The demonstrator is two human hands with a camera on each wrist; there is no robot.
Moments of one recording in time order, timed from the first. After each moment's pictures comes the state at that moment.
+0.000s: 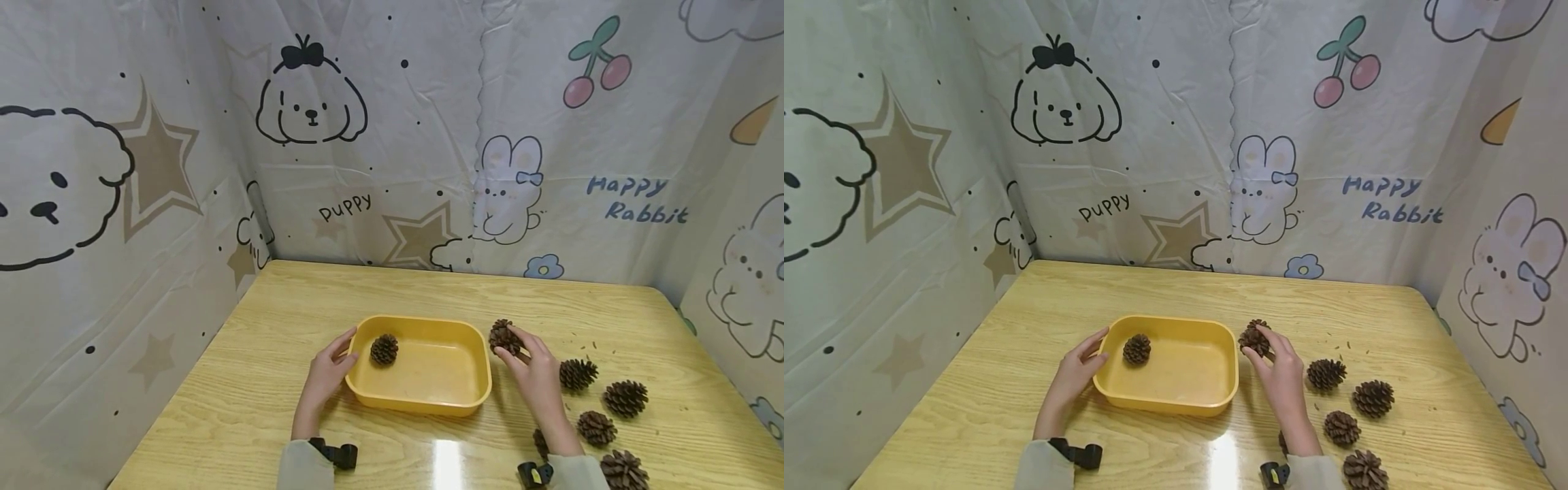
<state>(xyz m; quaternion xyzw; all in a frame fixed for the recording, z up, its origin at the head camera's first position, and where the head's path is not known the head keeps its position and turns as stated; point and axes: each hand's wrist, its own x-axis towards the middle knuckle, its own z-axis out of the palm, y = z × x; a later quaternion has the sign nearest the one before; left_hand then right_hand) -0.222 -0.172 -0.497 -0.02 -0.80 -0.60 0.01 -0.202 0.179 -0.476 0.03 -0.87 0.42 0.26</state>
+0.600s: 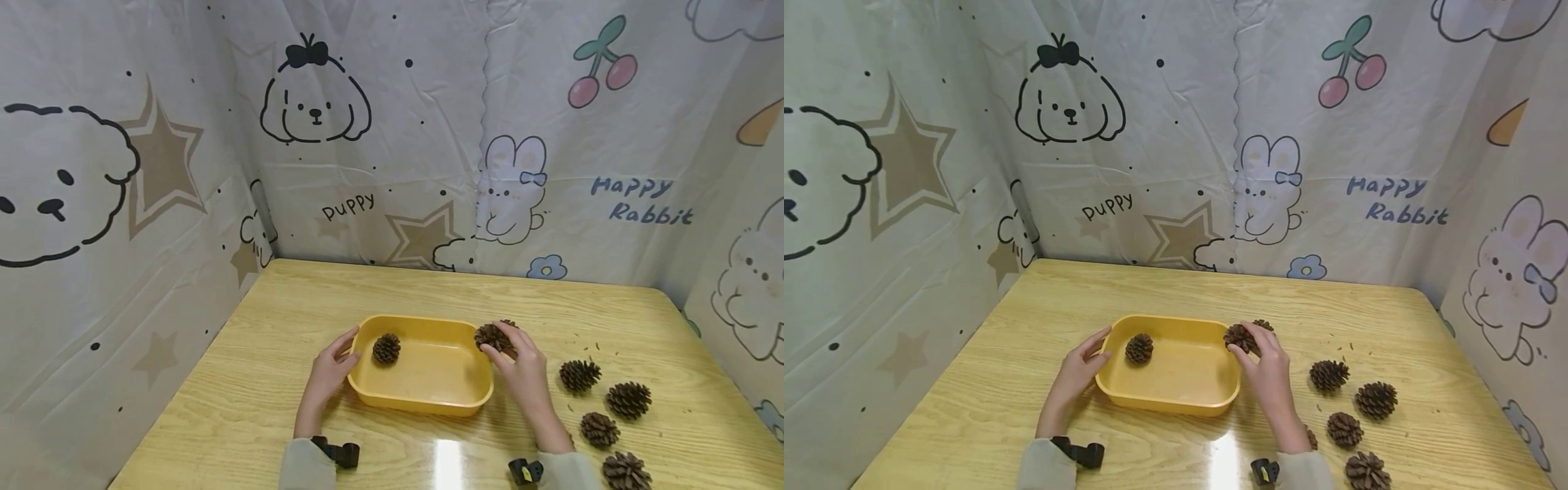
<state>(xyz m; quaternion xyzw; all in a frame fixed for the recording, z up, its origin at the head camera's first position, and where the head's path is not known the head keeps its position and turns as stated) -0.222 -0.173 -0.496 -0.01 -0.80 -0.60 0.01 -0.204 0.156 -0.464 0.08 -0.86 0.43 0.26</state>
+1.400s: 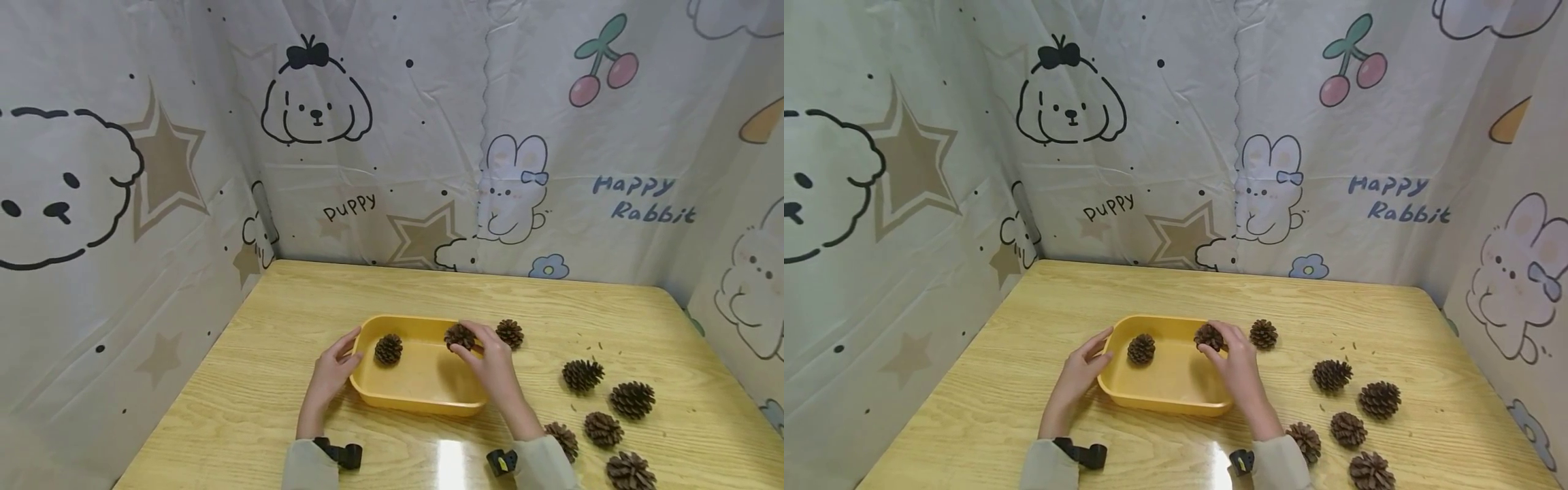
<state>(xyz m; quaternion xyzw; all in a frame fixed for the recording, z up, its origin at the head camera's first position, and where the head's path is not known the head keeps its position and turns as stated) -0.223 -0.173 -0.498 -0.02 -0.80 -0.60 0.01 -0.216 0.116 -0.465 0.12 -0.87 0.42 0.22</state>
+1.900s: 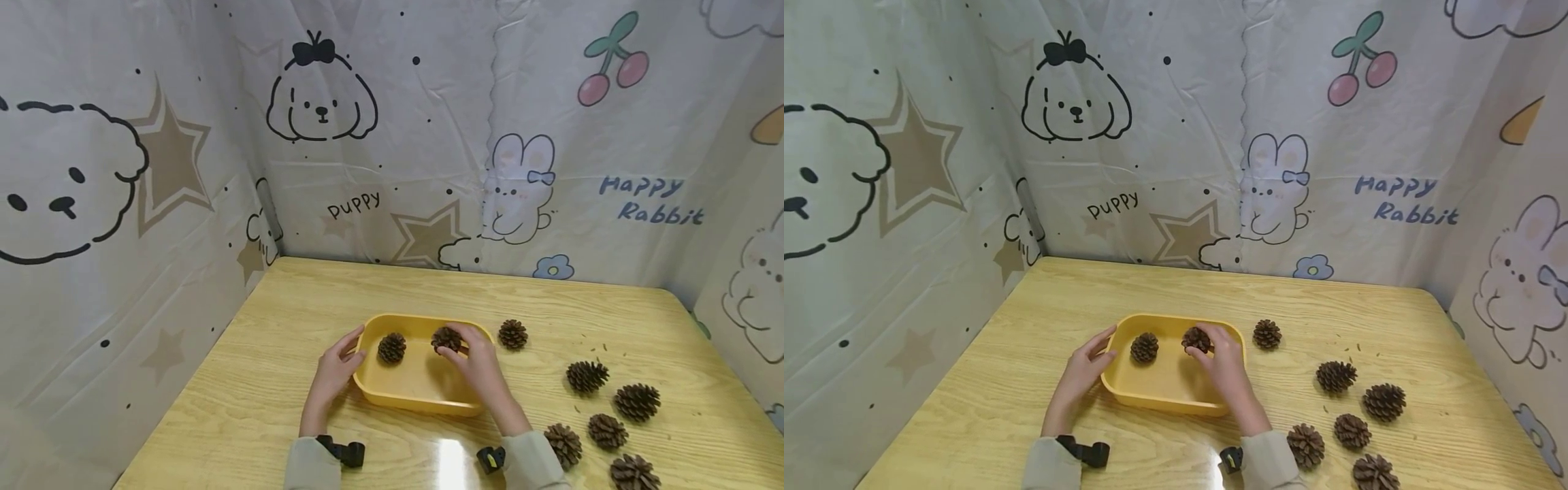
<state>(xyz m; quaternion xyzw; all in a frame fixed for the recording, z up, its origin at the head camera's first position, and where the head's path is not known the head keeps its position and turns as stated) -0.223 -0.174 -0.497 -0.02 -0.80 -0.60 0.01 -0.223 0.093 -0.467 0.14 -0.88 0.41 0.17</state>
